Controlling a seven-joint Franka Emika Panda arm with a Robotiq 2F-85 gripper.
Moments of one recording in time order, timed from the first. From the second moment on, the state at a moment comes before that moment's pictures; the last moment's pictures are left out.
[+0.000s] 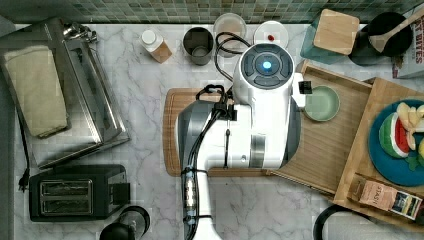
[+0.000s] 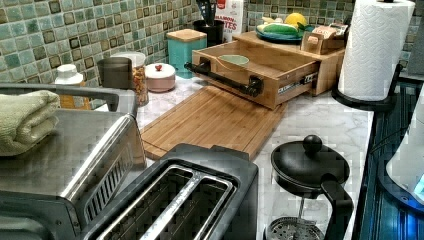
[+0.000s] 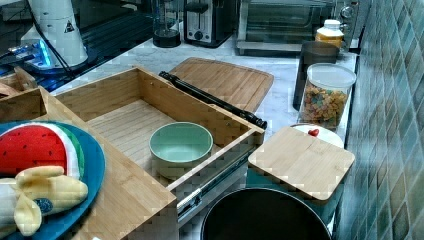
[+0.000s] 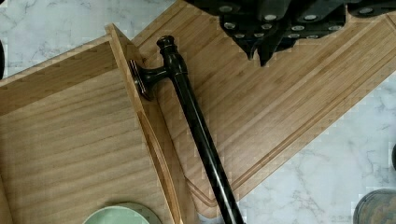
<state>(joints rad) -0.03 0.07 -0.03 -1.86 -0.05 0.25 -0.11</state>
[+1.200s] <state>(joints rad) -0.03 0.17 -0.02 -1.93 -0.06 0.45 -0.26</state>
